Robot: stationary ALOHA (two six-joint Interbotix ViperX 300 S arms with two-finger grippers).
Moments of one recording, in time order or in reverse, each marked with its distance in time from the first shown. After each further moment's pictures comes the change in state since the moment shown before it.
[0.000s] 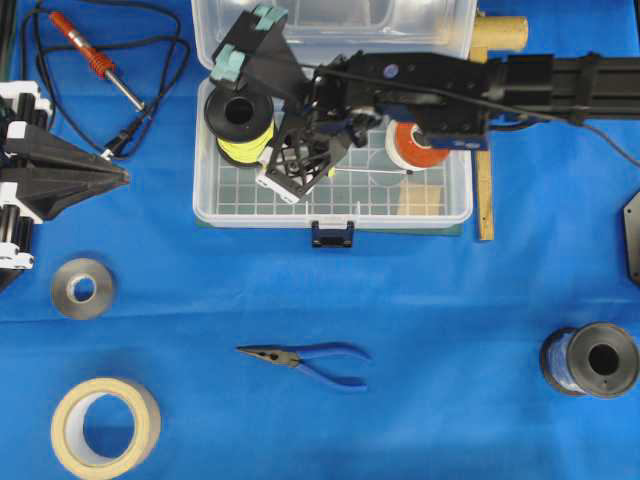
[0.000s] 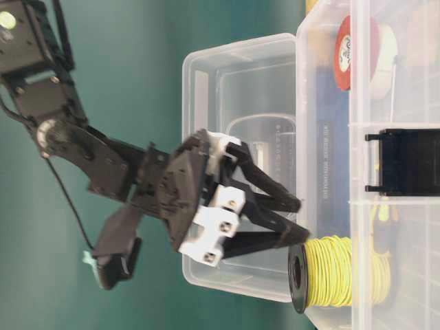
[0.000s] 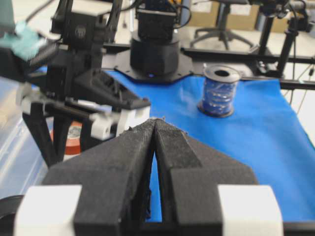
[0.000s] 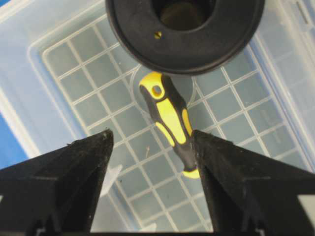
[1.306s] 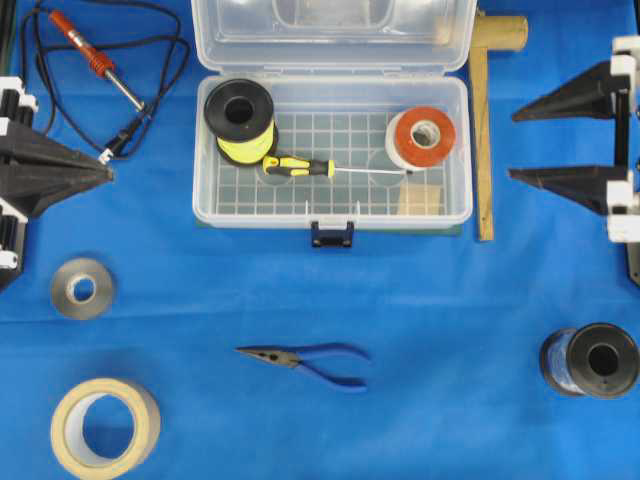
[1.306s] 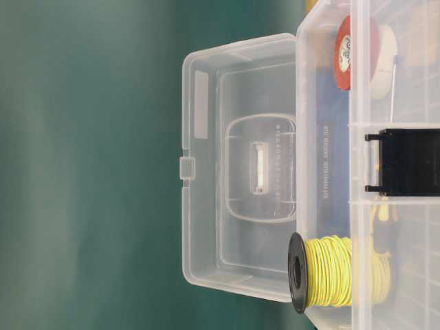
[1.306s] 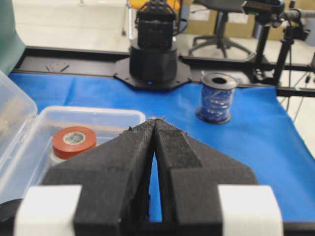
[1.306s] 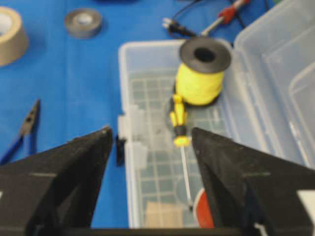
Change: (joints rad) left arm 0.000 -0.067 0.005 0.000 0.043 0.000; right arm 0.133 -1.166 0.904 -0.184 -0.512 -0.166
